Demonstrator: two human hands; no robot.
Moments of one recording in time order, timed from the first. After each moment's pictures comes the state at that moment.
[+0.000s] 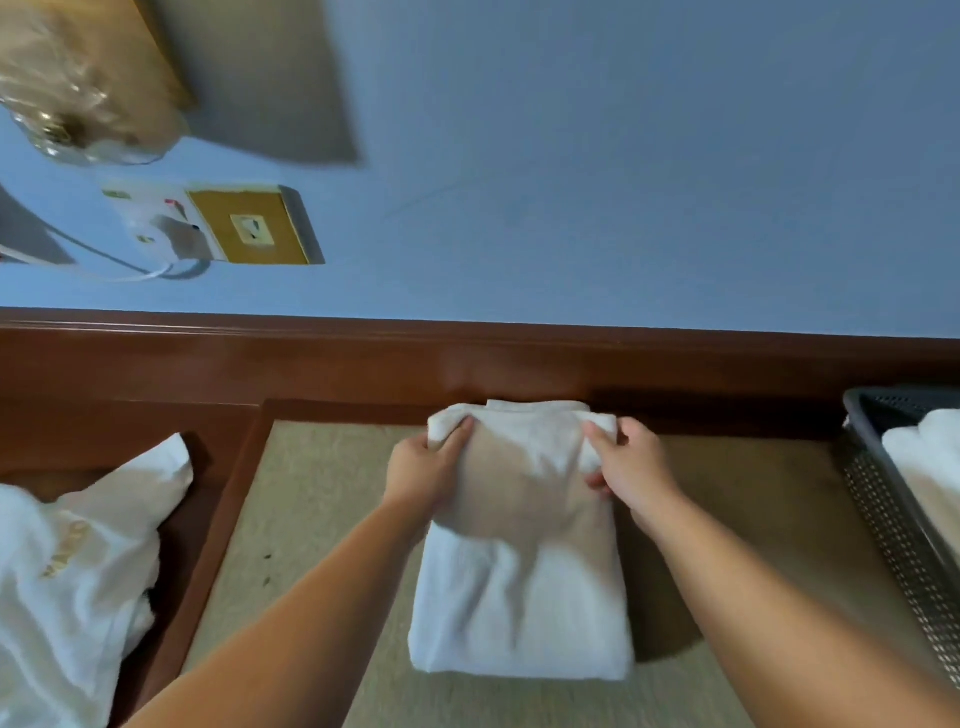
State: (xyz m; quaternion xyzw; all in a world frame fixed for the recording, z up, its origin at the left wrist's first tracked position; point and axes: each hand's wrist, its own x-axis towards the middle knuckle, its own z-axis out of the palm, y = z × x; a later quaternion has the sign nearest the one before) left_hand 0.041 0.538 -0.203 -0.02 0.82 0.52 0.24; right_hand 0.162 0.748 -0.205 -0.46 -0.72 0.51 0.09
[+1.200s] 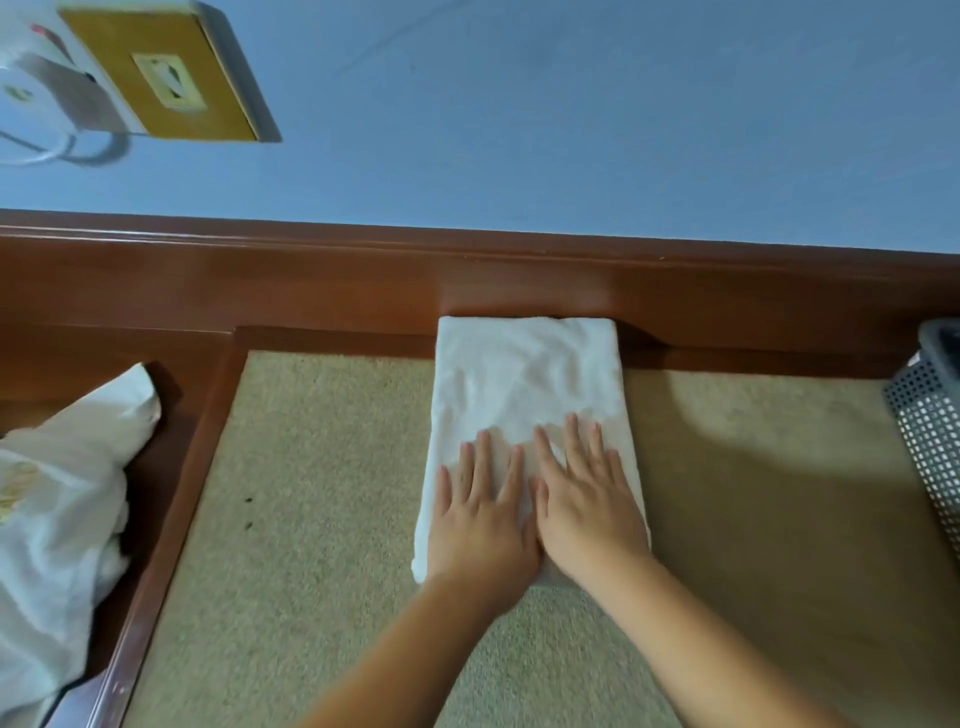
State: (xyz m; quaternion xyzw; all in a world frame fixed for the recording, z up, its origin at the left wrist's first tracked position) left_hand 0.143 0.532 -0.287 0.33 0.92 0.10 0.21; right_hand 0.197 0.666 -0.290 -0.23 -0.95 0.13 -0.14
